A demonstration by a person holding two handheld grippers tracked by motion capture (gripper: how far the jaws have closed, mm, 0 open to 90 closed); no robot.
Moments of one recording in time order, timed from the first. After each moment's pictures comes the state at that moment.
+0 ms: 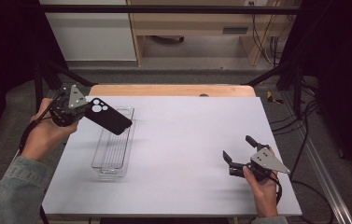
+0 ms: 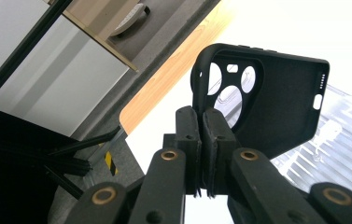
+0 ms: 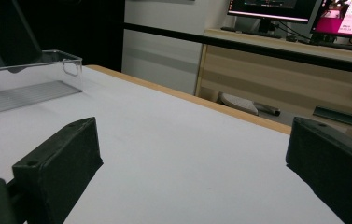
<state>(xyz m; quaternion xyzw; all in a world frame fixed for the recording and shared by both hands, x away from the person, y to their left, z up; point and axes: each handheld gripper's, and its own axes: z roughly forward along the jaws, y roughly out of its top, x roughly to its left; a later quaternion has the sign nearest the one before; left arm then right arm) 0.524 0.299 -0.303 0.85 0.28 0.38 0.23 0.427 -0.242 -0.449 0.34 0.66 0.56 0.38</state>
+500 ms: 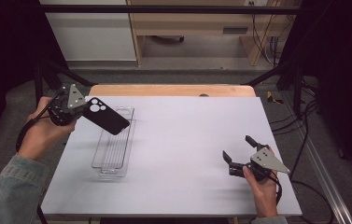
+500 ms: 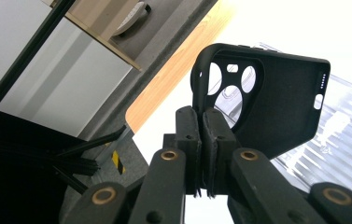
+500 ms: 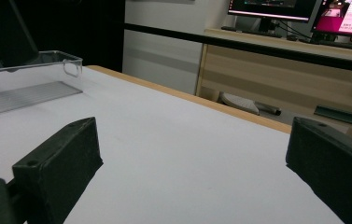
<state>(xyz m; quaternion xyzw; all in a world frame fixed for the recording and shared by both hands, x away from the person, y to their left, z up) 0.524 0.301 -0.299 0.85 0.27 0.39 0.21 0.428 -0.242 -0.450 0.34 0.66 0.56 0.37</state>
